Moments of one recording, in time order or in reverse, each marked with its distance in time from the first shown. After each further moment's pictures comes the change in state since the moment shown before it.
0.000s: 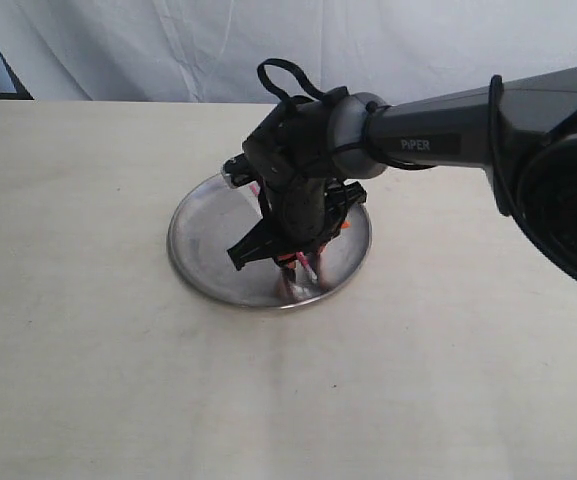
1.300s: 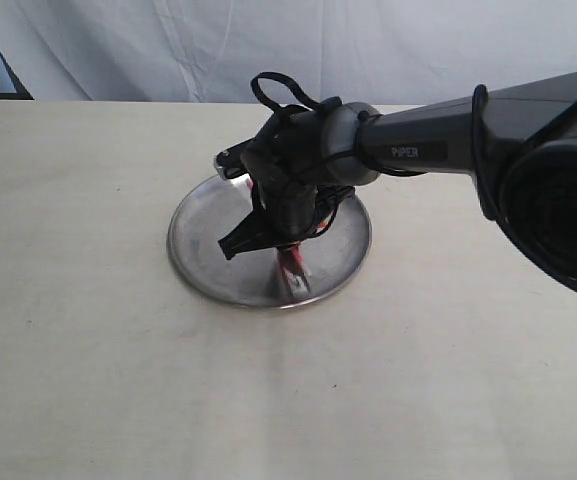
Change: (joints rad) left arm 0.000 0.000 0.000 -0.002 0.000 0.000; right arm 0.000 0.034 -0.008 -0.068 -0.106 0.066
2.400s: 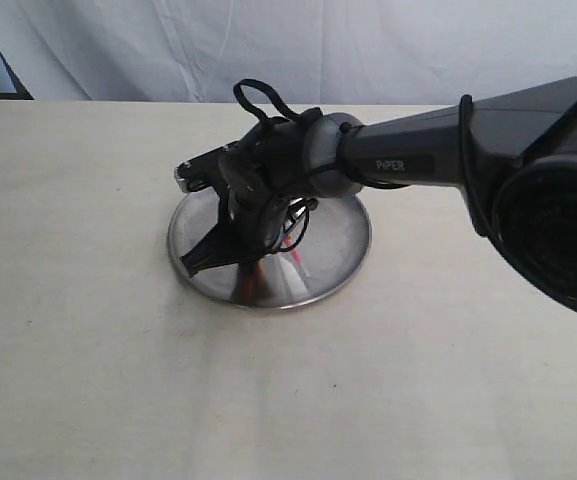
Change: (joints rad) left arm 0.000 0.000 0.000 0.000 0.000 -0.002; right arm 0.052 -0.010 0.005 0.160 -0.100 -0.153
